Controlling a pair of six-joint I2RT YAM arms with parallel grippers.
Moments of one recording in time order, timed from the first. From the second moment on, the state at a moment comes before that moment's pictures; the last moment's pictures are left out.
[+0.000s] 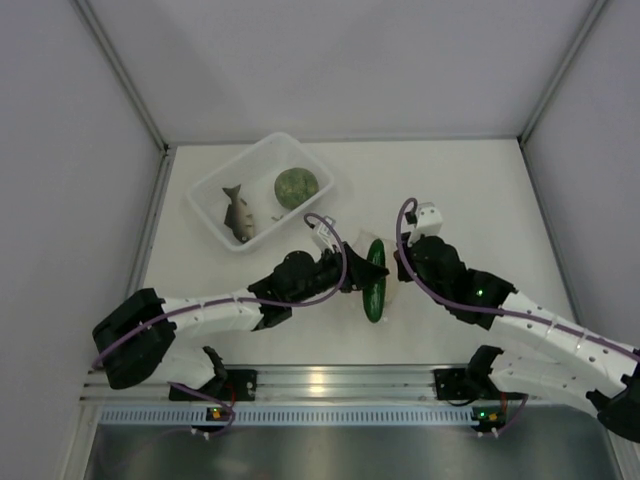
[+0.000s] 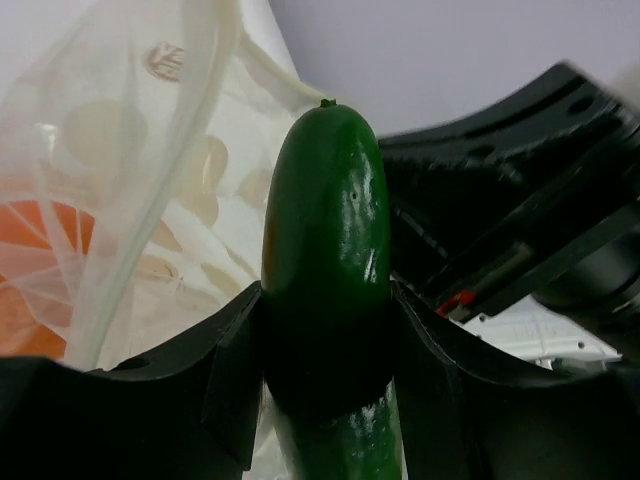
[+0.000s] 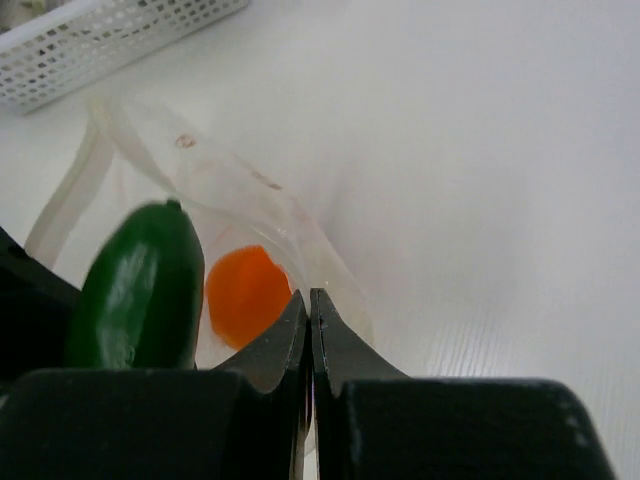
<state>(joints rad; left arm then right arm) -1.00 1.35 0.61 0.66 0.05 -1.05 0.89 0.90 0.74 -0.36 0.47 0.39</state>
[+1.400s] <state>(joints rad) -0.93 1.48 0.69 0.63 0.20 -0.91 0.81 0.85 0.66 -0.31 0.16 0.47</state>
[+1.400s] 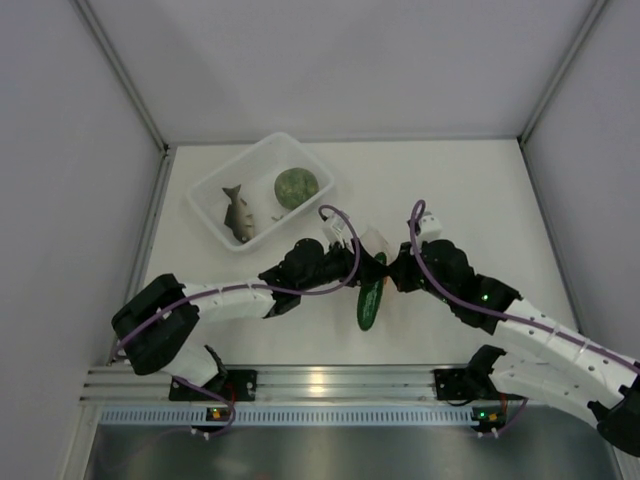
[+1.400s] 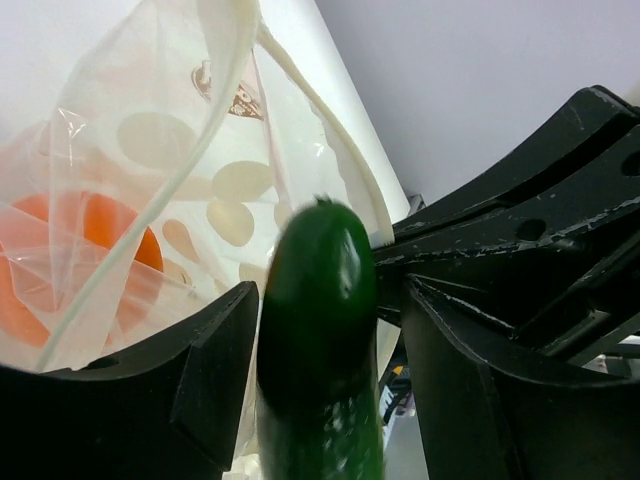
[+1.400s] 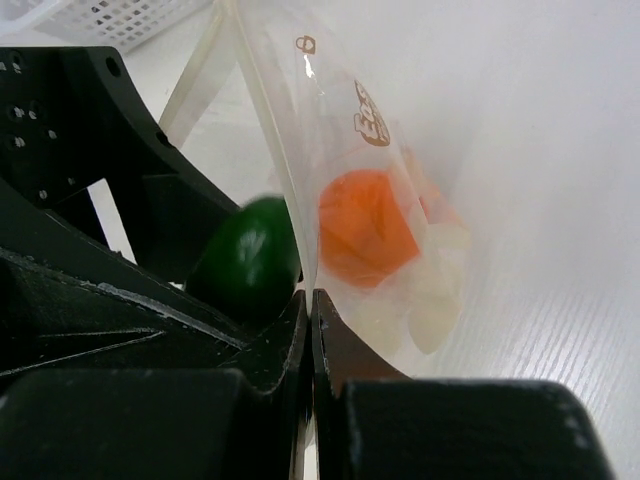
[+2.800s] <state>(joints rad) -0.70 1.10 0.71 0.36 0.07 -0.83 0.69 0.95 0.72 -0.36 0.27 0.41</state>
